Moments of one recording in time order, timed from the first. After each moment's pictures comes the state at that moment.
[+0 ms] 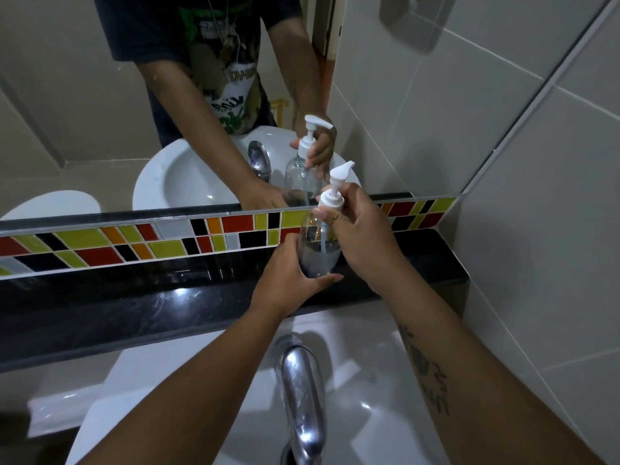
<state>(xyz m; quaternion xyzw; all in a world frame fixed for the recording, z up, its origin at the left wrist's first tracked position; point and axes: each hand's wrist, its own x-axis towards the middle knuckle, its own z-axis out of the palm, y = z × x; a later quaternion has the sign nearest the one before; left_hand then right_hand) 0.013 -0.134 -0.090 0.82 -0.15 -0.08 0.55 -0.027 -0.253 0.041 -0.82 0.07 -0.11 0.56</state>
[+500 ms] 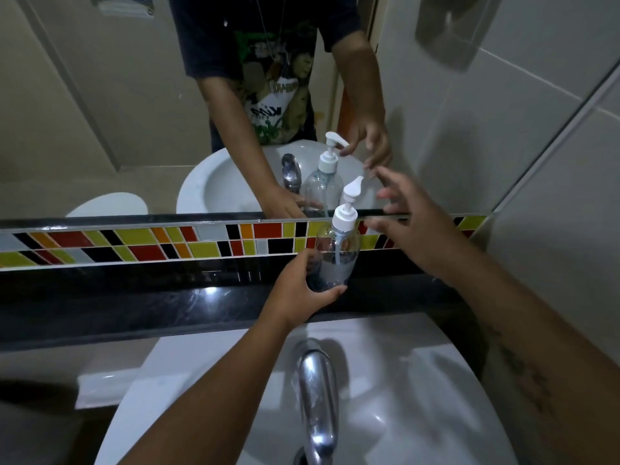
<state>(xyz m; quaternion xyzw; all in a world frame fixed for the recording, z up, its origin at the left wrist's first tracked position) -0.002 -0.111 -0.082 0.82 -0.12 -0.08 0.55 -0.030 -0.298 0.080 -0.90 0.00 -0.05 0.43</state>
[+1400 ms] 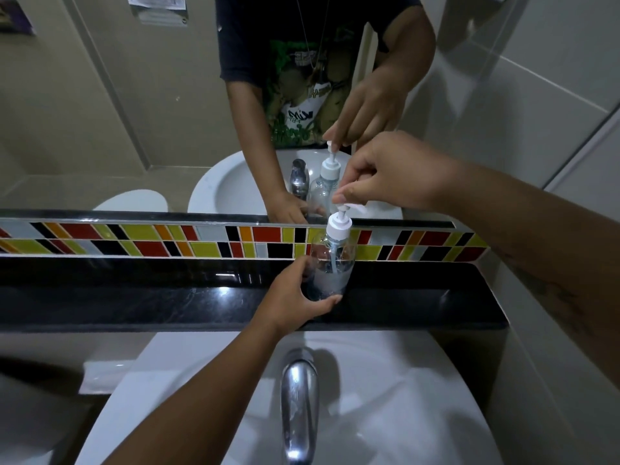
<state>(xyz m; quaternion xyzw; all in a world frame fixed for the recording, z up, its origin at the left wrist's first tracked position) -0.003 -0.113 -0.085 0.83 -0.12 -0.06 0.54 0.022 -0.286 0.156 -0.95 -0.20 0.03 0.24</state>
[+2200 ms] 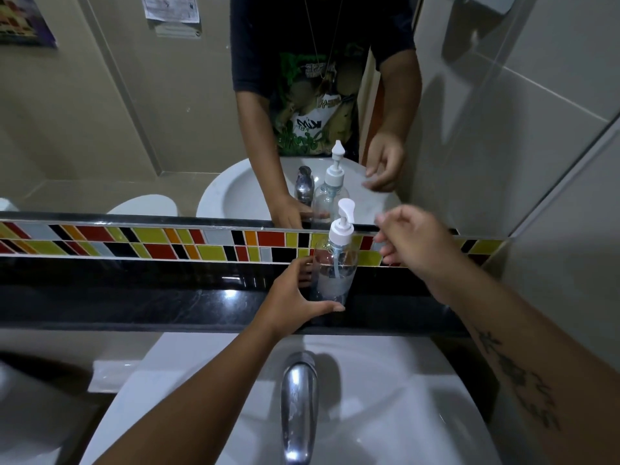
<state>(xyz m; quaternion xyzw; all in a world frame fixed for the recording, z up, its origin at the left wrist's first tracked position) -0.004 -0.111 -0.079 0.82 -0.08 -0.08 0.56 -0.015 -0.313 0.068 -0.83 0.07 -0.02 0.55</state>
